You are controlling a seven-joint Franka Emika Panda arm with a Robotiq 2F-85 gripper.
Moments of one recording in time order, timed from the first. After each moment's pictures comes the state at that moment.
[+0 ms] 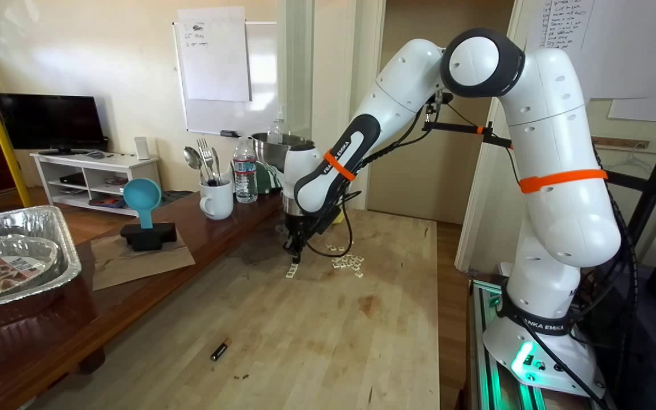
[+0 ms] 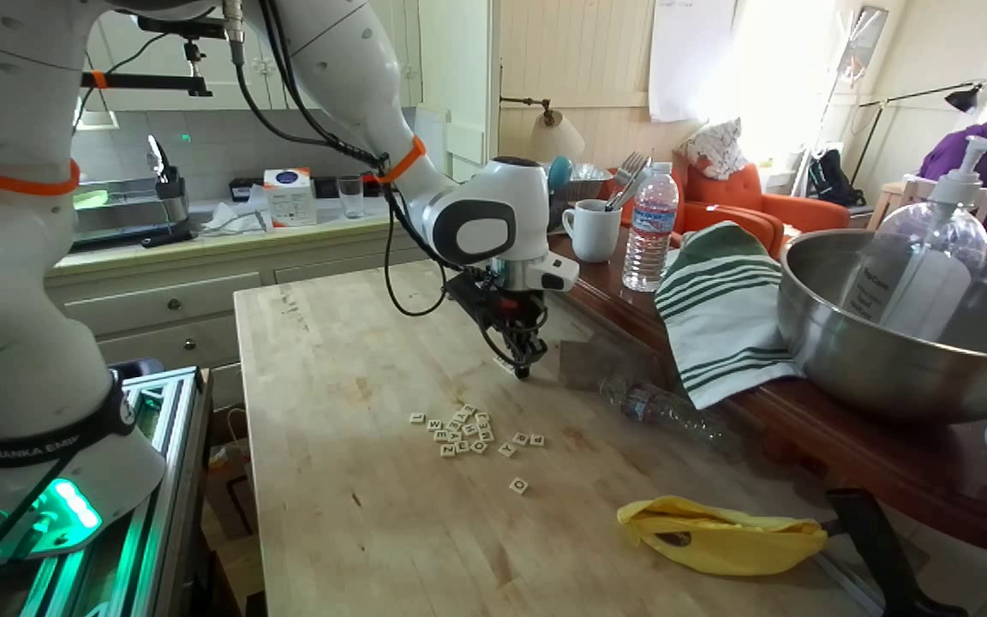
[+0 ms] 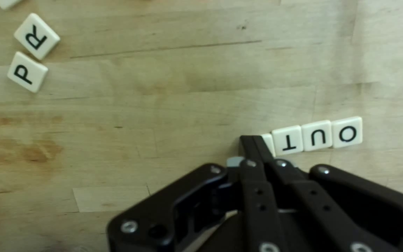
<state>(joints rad) -0.05 0.41 -0.02 -2.13 -0.08 2.63 -0.02</state>
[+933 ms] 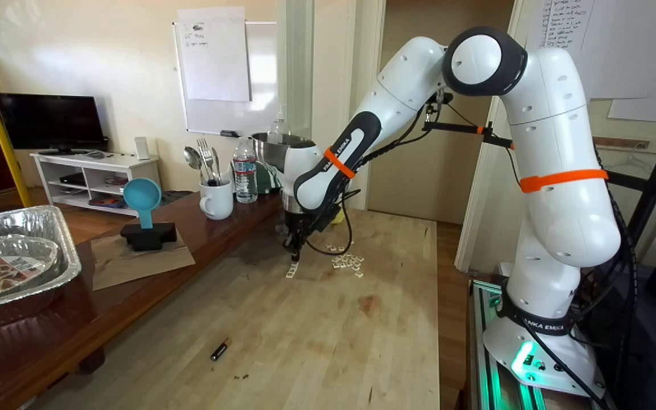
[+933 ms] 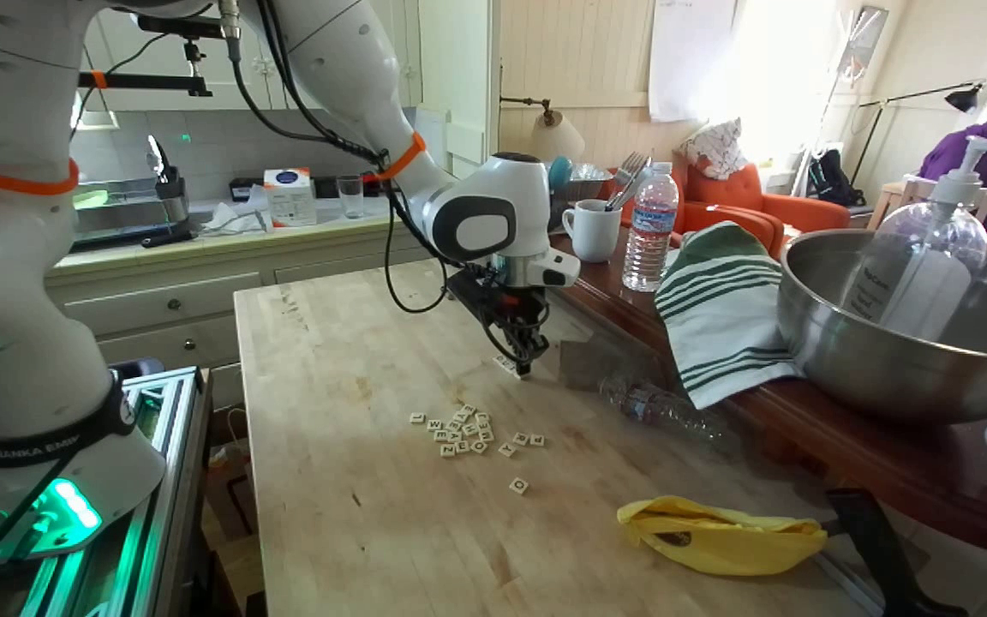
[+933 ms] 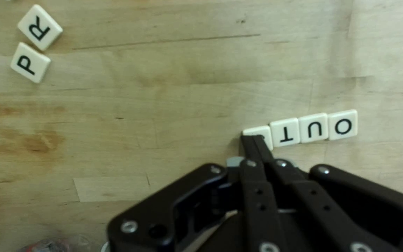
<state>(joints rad) -0.05 0.40 -0.01 -2.13 -0.07 2.63 -0.05</state>
